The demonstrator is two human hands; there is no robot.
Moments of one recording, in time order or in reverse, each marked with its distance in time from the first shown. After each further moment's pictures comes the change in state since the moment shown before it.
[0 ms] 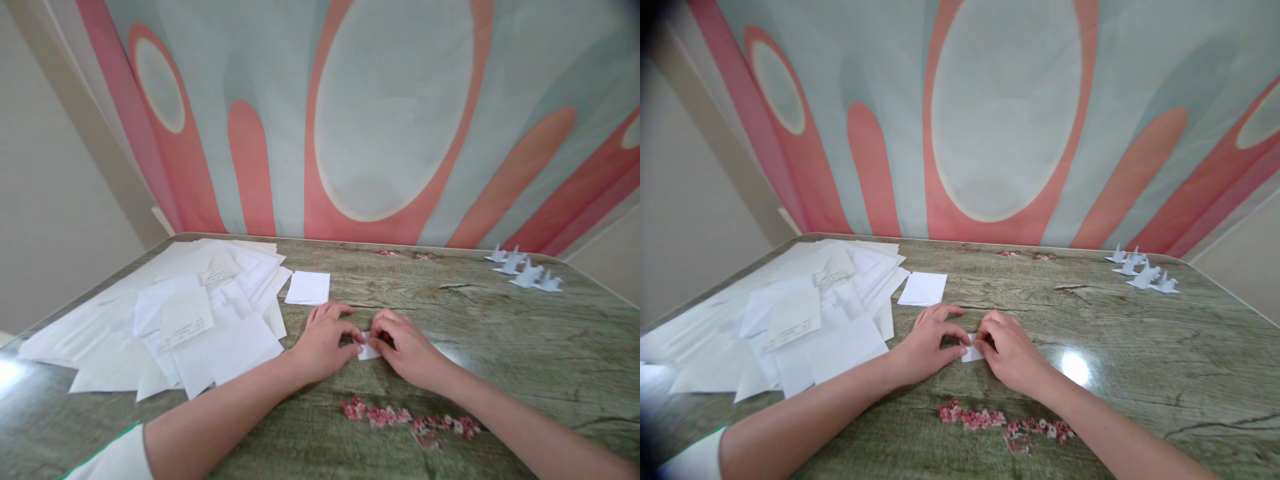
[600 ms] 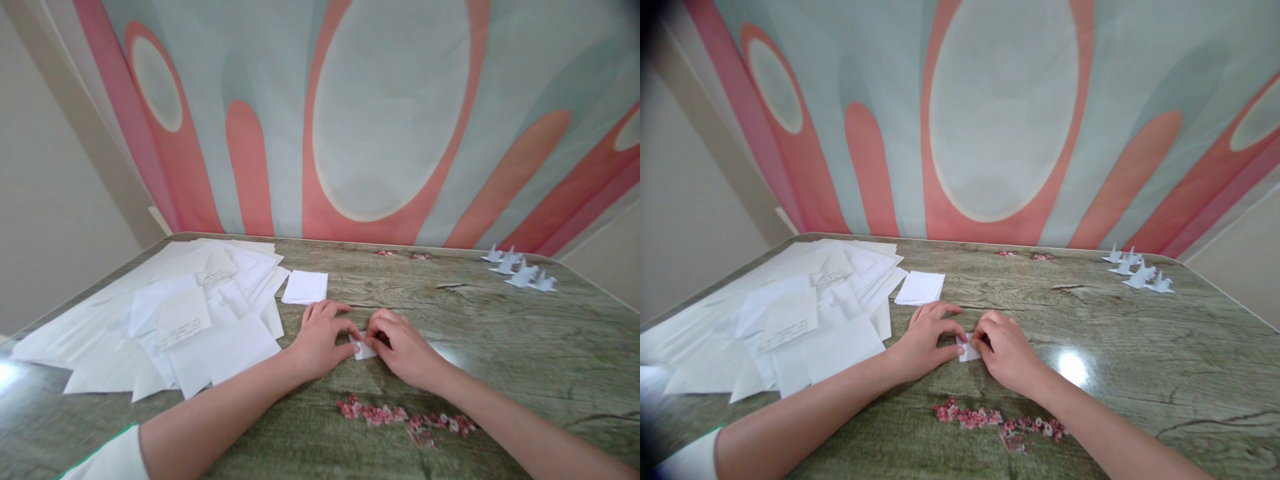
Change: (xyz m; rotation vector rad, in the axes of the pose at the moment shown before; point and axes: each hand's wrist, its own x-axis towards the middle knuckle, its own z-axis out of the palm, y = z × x) left_hand 0.002 0.002 -0.005 0.036 0.000 -0.004; right_hand 0.000 -0.002 -0.001 -0.026 -0.002 0.005
